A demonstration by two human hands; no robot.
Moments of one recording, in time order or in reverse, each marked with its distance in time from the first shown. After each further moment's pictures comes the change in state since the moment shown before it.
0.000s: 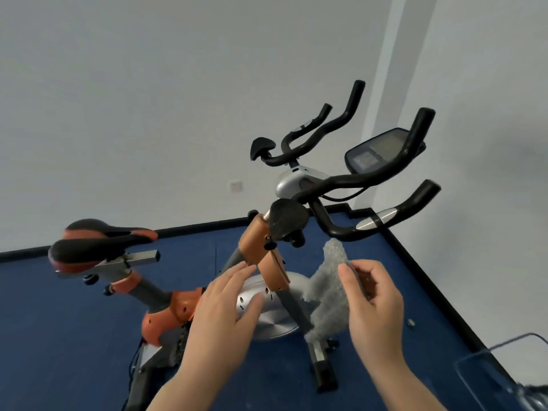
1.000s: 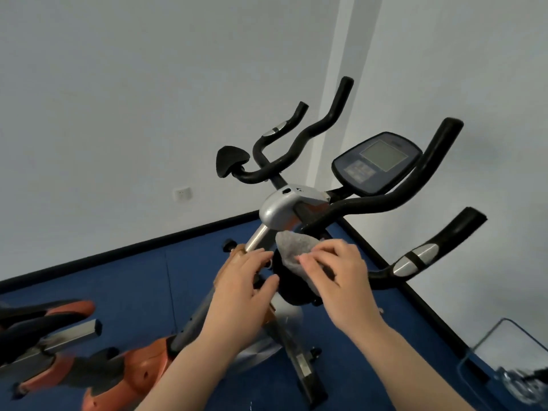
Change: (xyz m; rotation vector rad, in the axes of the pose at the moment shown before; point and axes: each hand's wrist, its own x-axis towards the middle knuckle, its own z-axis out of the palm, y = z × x) left_hand 0.202 -0.051 0.023 -0.283 -0.249 0.178; right_hand 0.121 0.023 0.120 -0.550 -0.122 -0.130
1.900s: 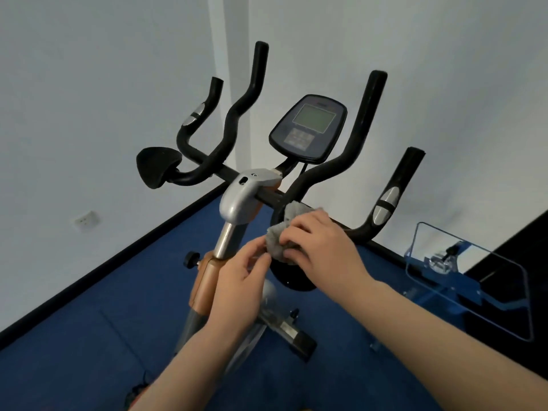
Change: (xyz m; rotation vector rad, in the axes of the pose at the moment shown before) left_hand 0.056 -0.025 -0.016 -0.444 -0.350 0.140; right_hand 0.014 -0.042 0.027 -0.593 0.009 -0.018
